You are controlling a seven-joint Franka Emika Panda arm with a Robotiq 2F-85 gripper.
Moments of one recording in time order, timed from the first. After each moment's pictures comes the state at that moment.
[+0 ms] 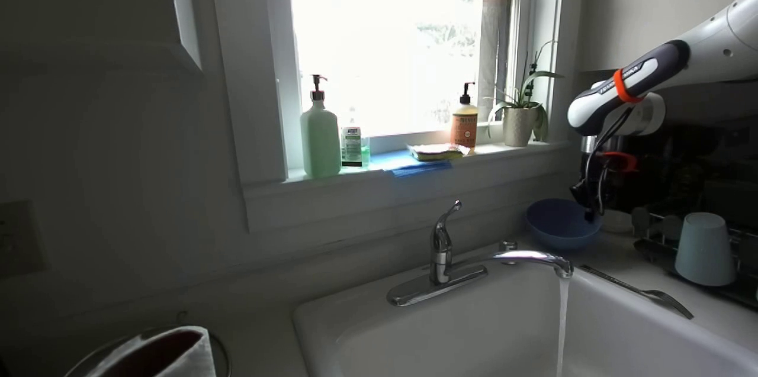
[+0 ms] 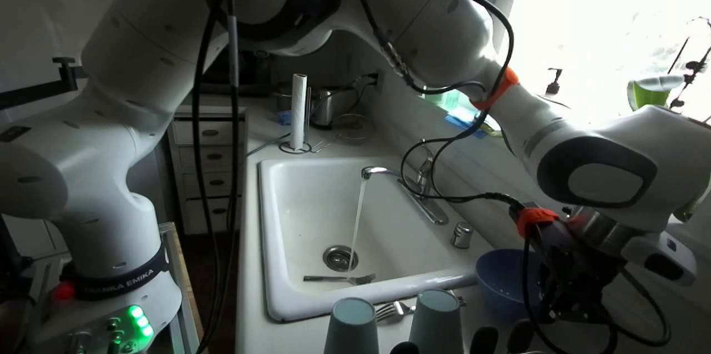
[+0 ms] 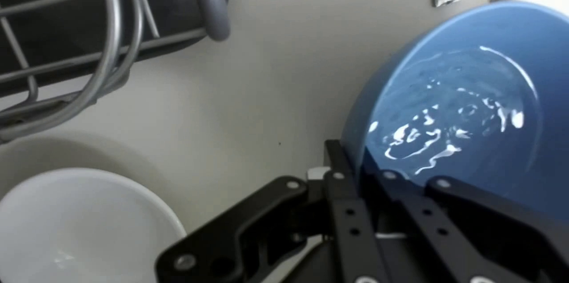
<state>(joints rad) -0.53 0.66 -0.22 -1.47 0.19 2.09 -0.16</state>
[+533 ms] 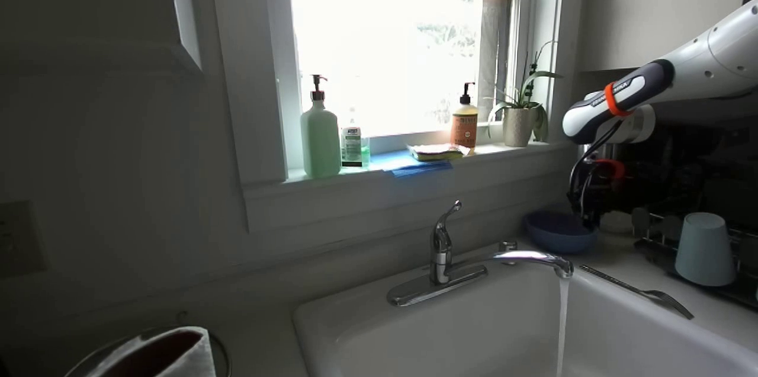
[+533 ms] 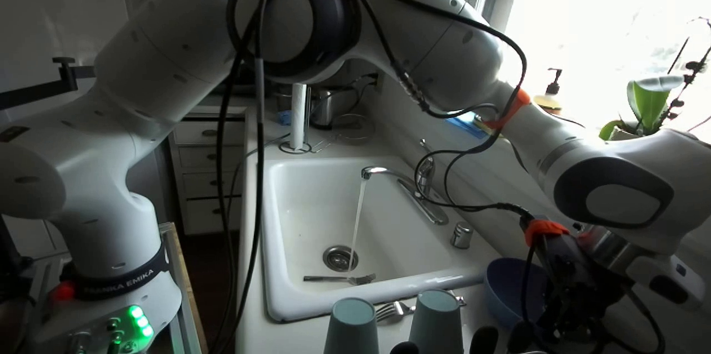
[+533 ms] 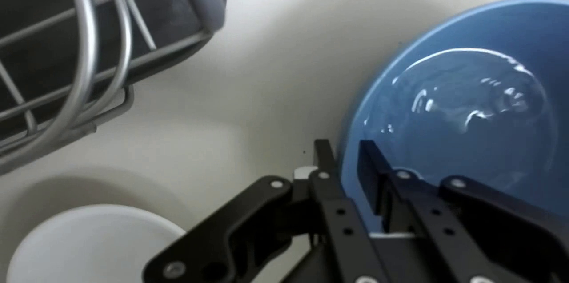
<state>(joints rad) -0.55 0.77 -0.23 -1.33 0.19 2.00 -0.02</state>
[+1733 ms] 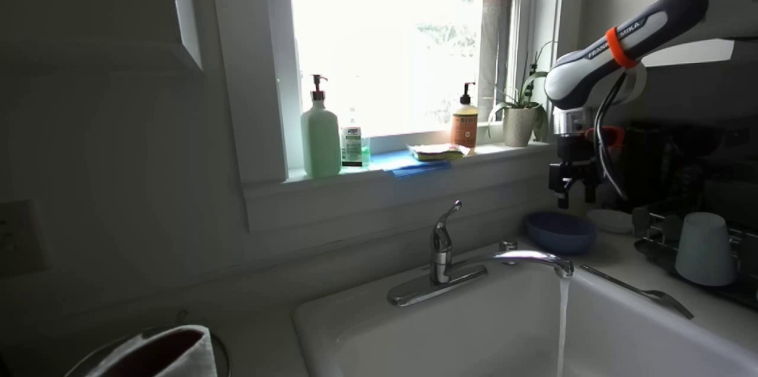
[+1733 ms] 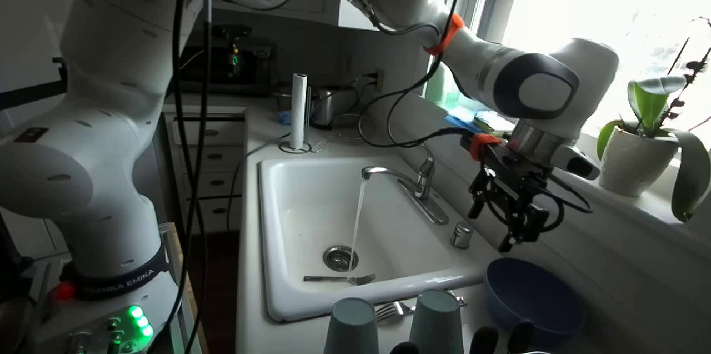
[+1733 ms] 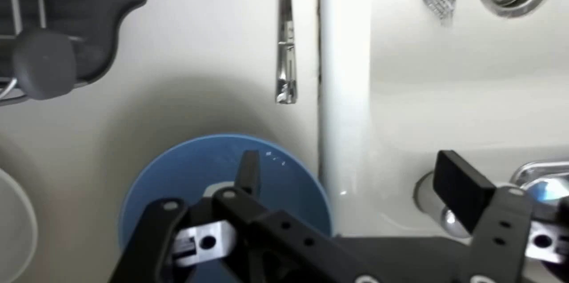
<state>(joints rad) -0.35 0.44 -0.19 -1.63 0.07 1.92 -0.19</state>
